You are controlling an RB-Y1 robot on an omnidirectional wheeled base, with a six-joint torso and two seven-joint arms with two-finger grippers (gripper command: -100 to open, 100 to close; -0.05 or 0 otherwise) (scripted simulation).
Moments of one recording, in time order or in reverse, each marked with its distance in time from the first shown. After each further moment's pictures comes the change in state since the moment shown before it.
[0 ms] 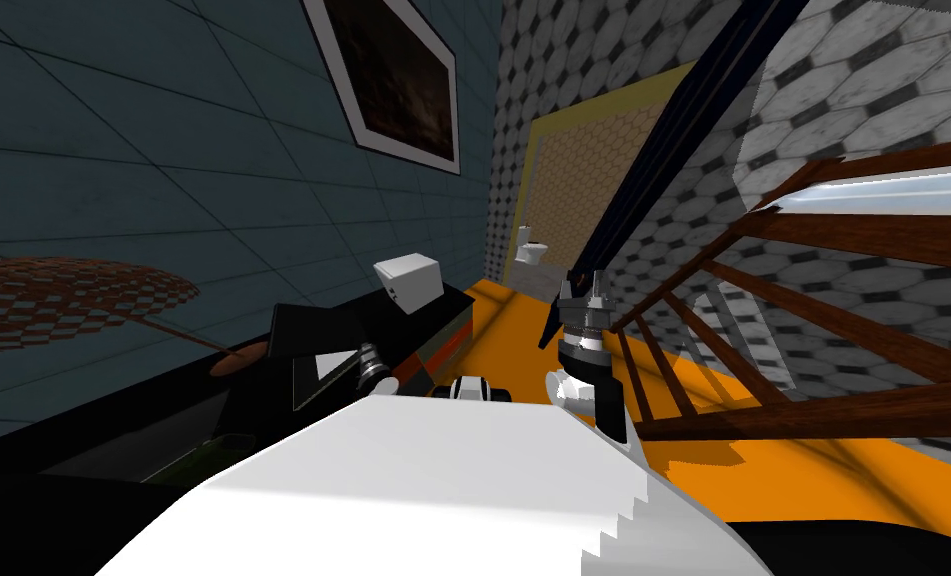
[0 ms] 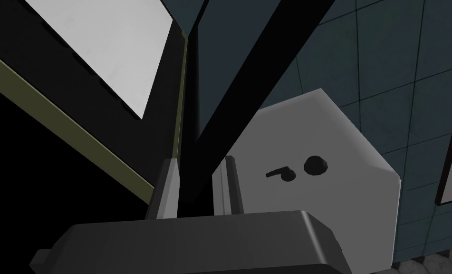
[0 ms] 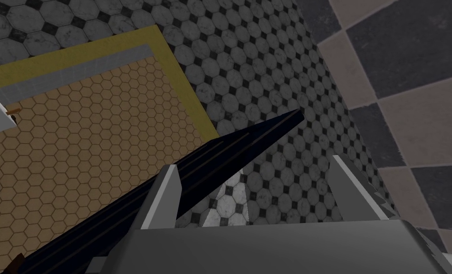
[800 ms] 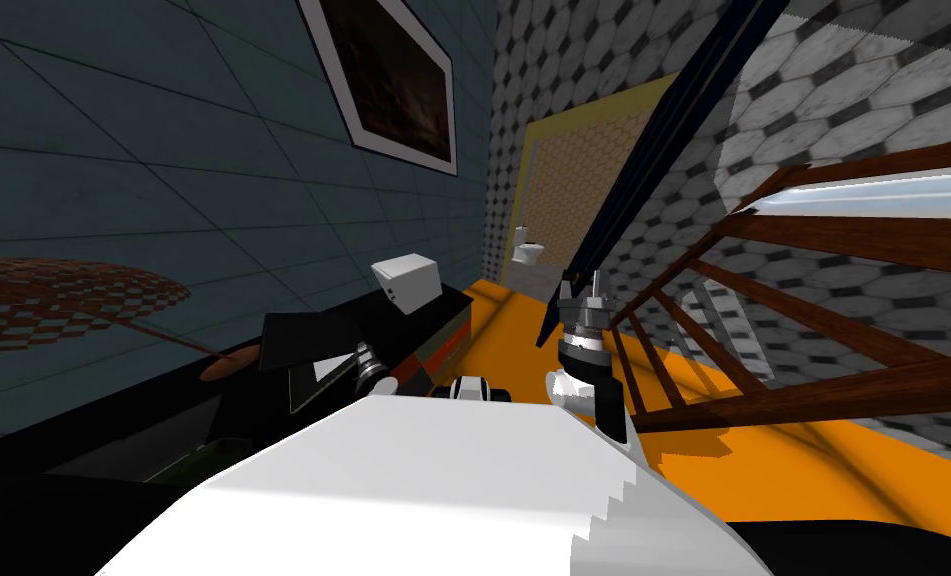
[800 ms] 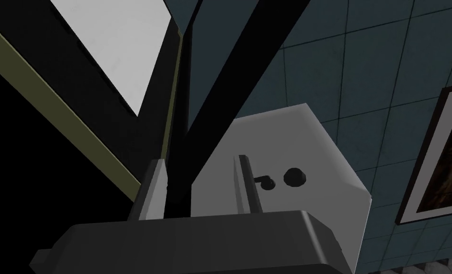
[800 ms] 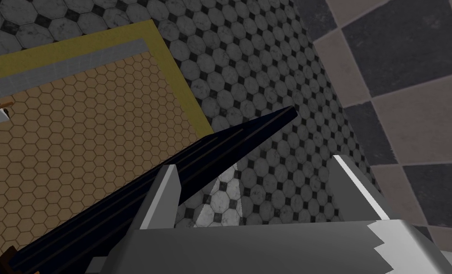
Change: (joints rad) left arm 0.005 0.014 -0.013 -0.019 0.032 -0.030 0.112; right arm 0.000 0.000 0.000 0.000 0.000 0.000 0.000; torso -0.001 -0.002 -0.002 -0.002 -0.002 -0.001
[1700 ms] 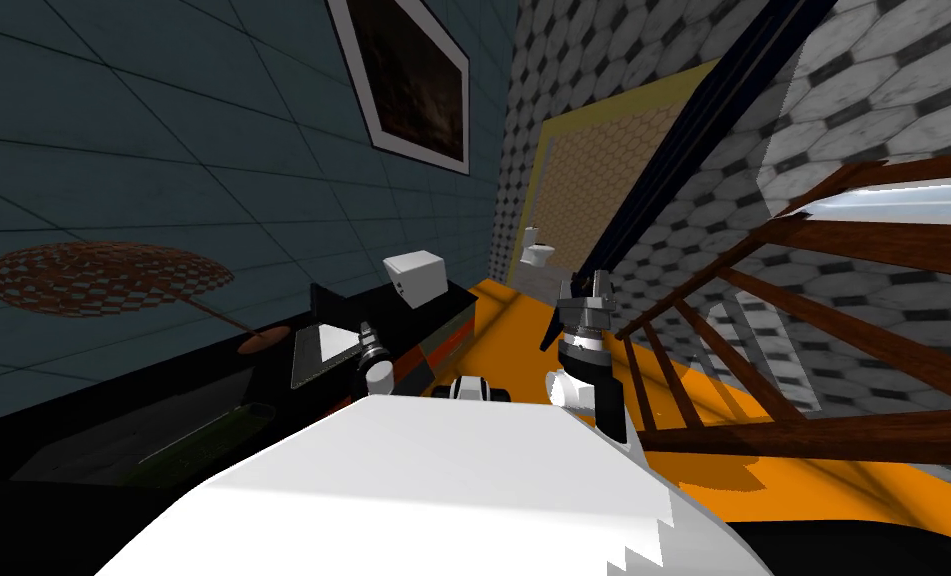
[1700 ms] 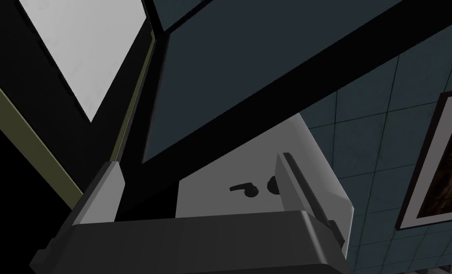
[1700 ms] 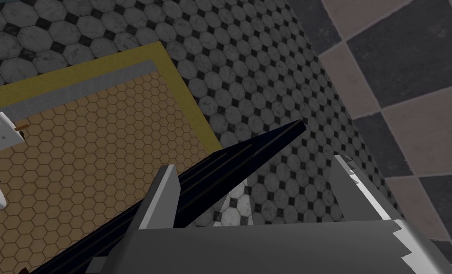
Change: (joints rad) left arm -0.059 -0.019 0.089 -0.135 0.117 0.160 -0.236; right arm 0.000 0.000 0.000 0.000 0.000 0.000 0.000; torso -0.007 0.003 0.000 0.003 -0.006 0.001
